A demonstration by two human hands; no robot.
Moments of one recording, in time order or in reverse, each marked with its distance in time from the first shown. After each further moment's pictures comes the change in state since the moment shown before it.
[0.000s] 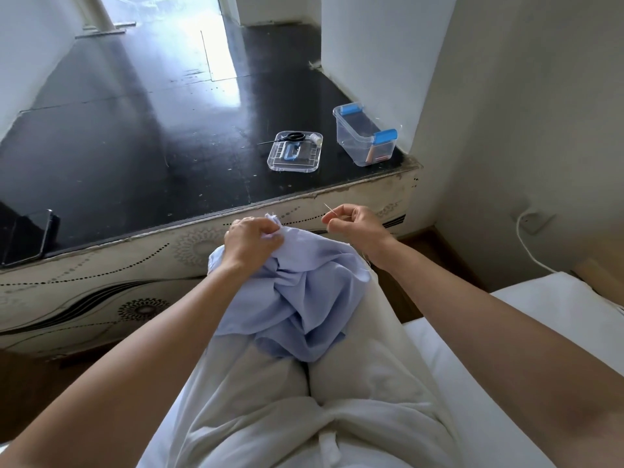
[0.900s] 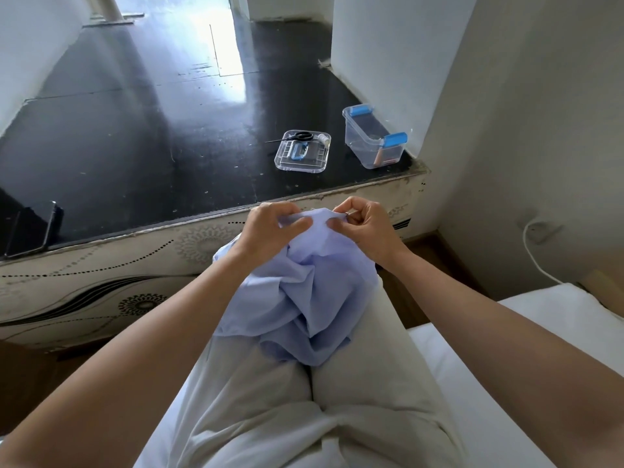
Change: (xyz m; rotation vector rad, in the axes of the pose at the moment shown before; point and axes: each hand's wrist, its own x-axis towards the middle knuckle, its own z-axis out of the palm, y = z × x) left_hand 0.013 0.015 -0.007 -0.241 -0.087 0.276; right_hand 0.016 0.012 0.002 -0.062 0.002 -0.396
